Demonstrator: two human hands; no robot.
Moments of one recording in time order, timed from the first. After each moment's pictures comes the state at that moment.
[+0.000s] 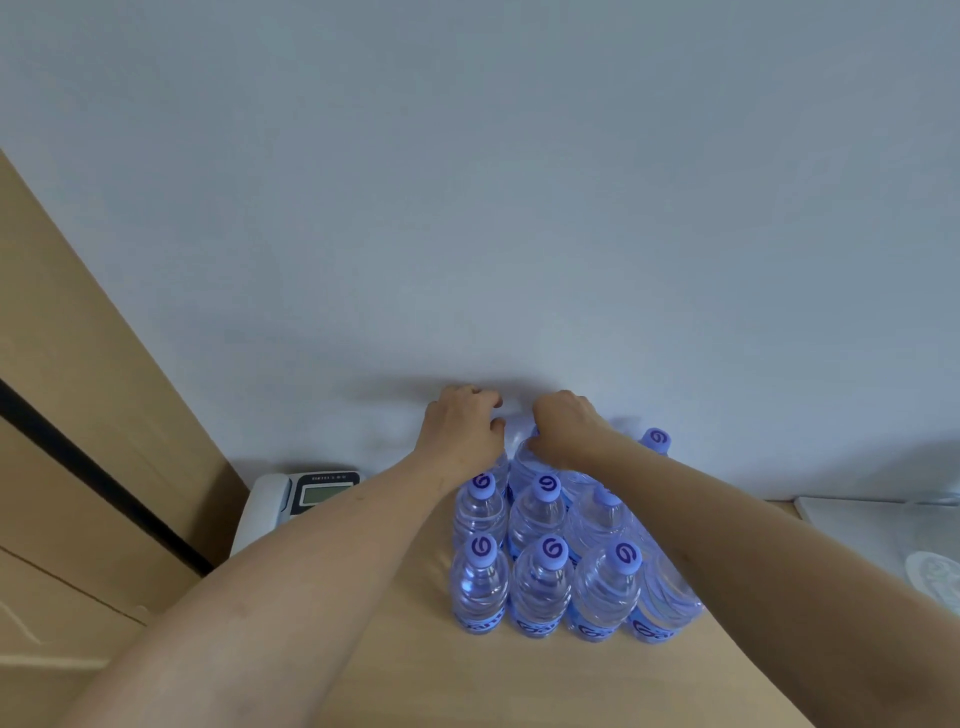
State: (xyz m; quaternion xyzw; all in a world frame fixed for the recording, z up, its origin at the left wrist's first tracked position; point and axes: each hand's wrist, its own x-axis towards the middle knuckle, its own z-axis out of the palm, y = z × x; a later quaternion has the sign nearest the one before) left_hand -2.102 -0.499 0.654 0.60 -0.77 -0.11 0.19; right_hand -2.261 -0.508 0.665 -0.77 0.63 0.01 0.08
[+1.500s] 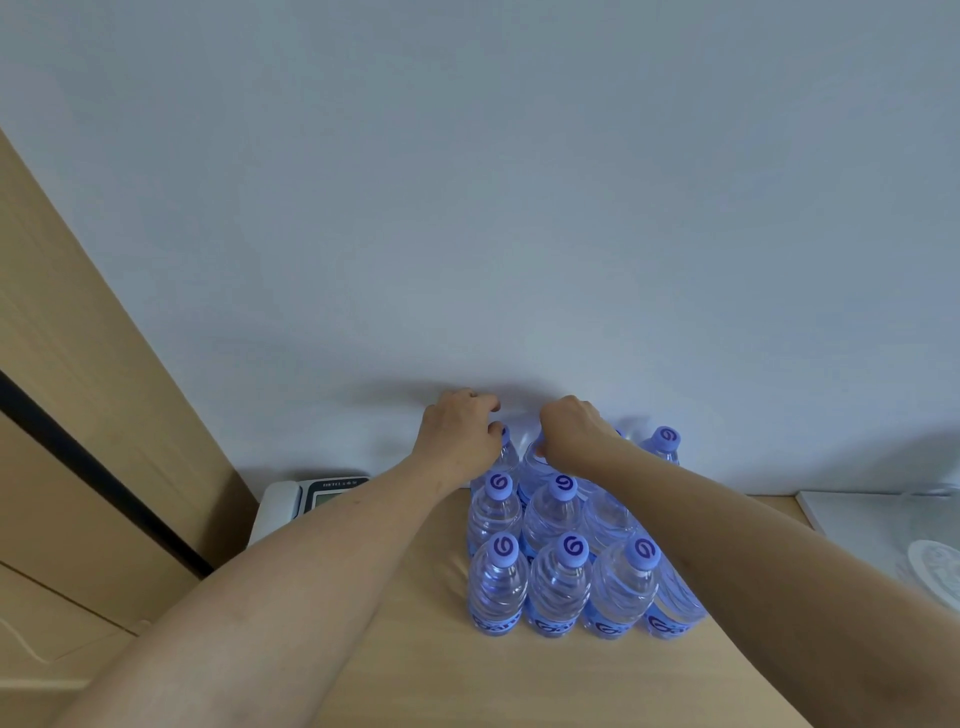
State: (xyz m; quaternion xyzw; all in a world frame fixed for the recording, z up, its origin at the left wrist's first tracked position) left_hand -2.079 -0.499 0.656 0.59 -0.78 -0.11 0.19; right_hand -2.247 -0.504 0.663 -0.76 0.65 0.05 0.05
